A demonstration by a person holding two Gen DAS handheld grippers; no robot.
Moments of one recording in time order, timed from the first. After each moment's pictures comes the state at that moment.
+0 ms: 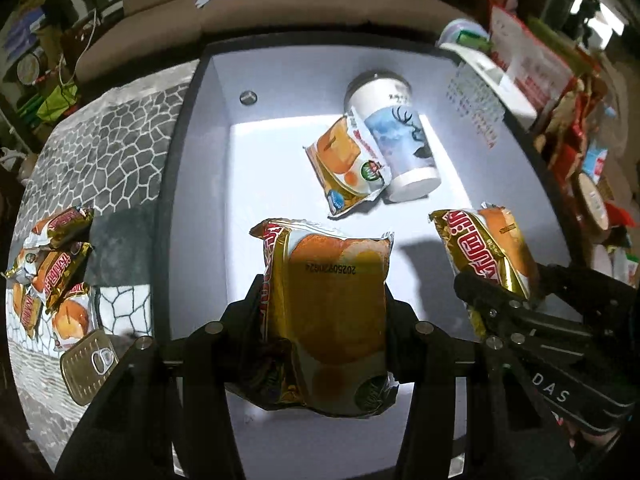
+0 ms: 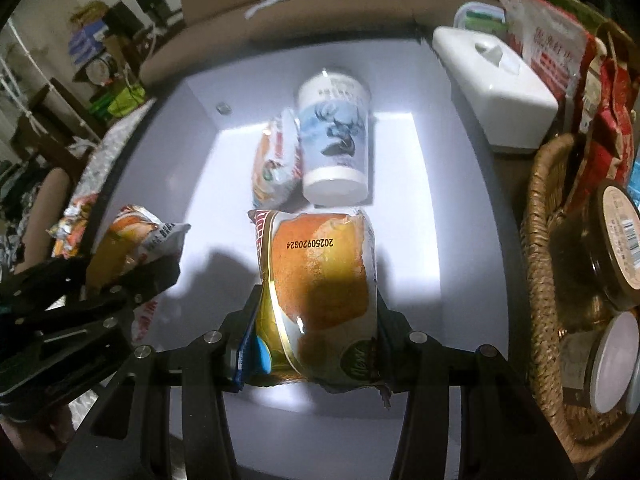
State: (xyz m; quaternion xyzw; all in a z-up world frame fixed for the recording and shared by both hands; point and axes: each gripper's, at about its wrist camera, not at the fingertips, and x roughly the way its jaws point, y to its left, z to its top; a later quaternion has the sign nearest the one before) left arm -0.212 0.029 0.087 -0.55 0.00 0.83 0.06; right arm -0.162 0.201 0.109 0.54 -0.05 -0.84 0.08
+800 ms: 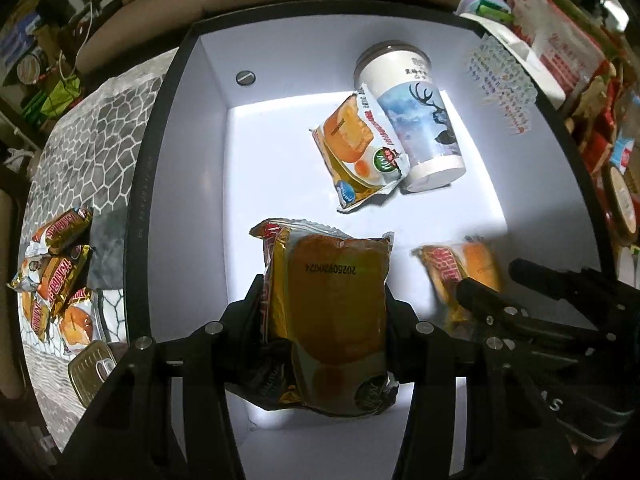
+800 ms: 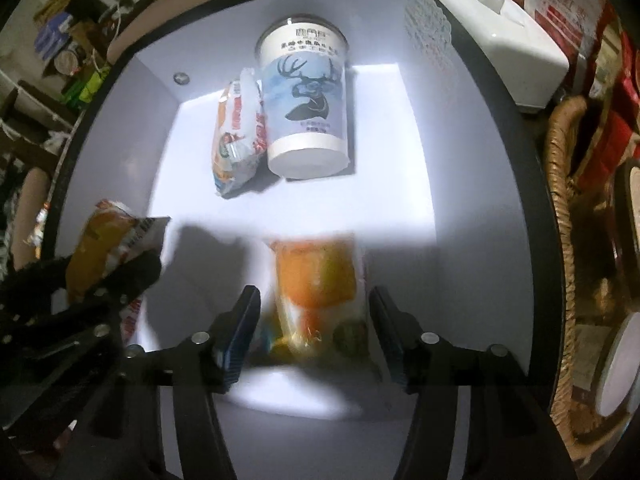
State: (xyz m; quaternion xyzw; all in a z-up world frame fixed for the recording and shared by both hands) left arm -0.236 0.042 0.070 -0.59 0.03 0.81 0.04; right arm -0.184 0.207 0.087 0.60 -0.08 -0.80 0.06
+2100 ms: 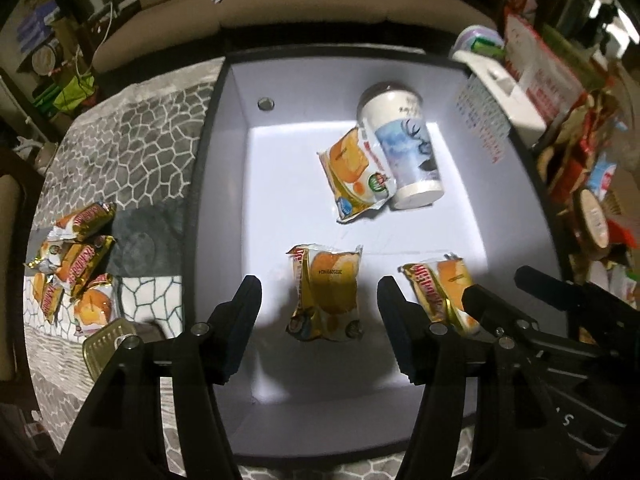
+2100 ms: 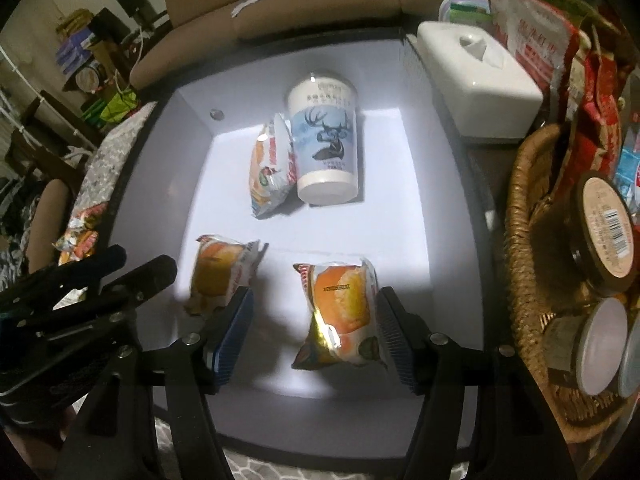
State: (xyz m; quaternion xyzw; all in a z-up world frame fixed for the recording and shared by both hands) left arm -0.208 0.029 0.119 -0.56 0.00 0.83 0.03; right arm -0.153 0.206 0.142 0.54 -0.08 -0.83 0.07
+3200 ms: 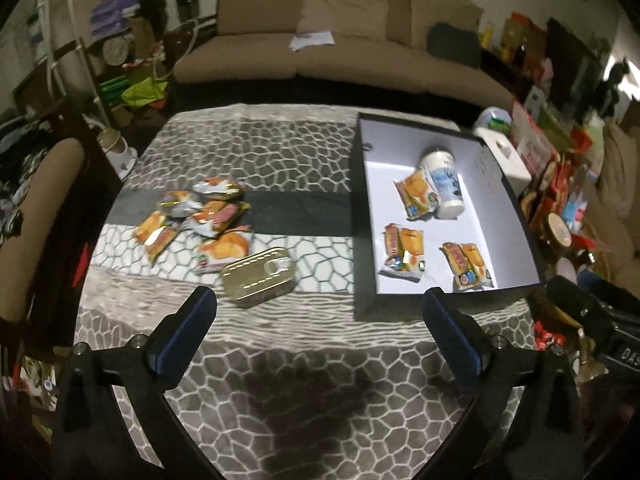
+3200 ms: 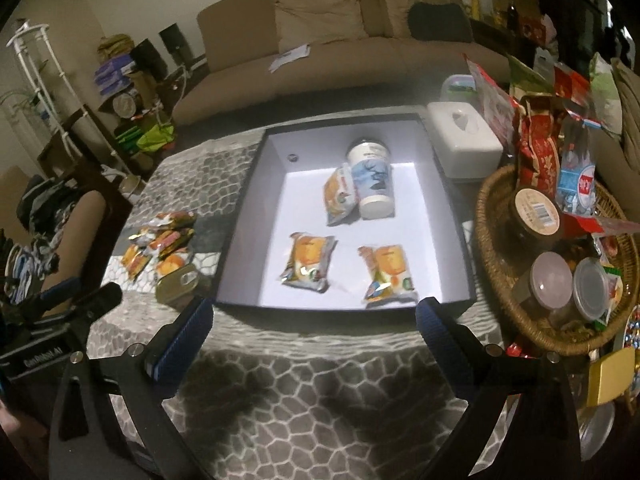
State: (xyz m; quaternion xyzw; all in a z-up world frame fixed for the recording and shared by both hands) left arm -0.046 -0.108 0.227 -0.47 -0.06 0.88 -0.04; right arm -0.020 0.144 0.255 0.45 -0.07 -0.88 0.09
